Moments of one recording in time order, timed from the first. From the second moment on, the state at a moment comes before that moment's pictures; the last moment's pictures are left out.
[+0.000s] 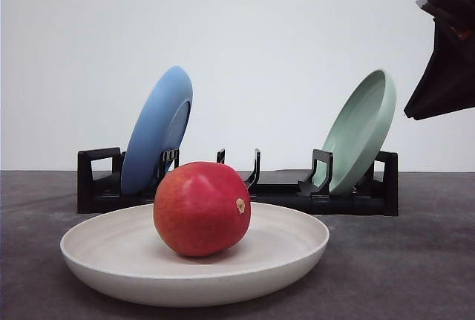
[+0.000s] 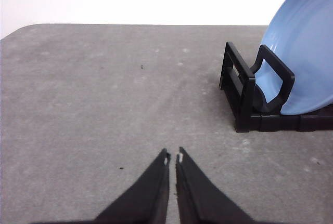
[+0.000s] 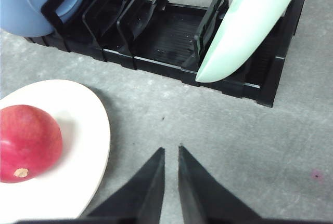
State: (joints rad) left_arx -0.03 0.00 0.02 -0.19 0.00 0.00; right_arx 0.35 0.88 0.52 -0.22 -0.23 0.18
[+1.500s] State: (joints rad) left_arx -0.03 0.00 0.02 -0.19 0.00 0.00; right_arx 0.03 0.09 0.02 -0.06 0.03 0.01
